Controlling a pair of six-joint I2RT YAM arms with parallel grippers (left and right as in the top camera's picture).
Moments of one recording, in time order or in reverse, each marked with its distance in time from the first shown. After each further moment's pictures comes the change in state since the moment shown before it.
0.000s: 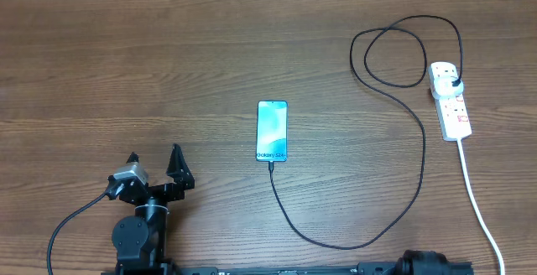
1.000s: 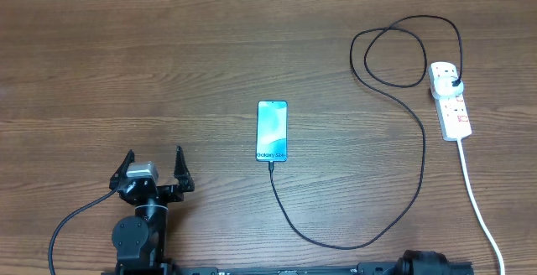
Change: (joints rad) left arm 0.000 0.000 0.000 -0.003 0.003 0.262; right arm 0.000 0.000 -0.029 0.018 0.026 0.001
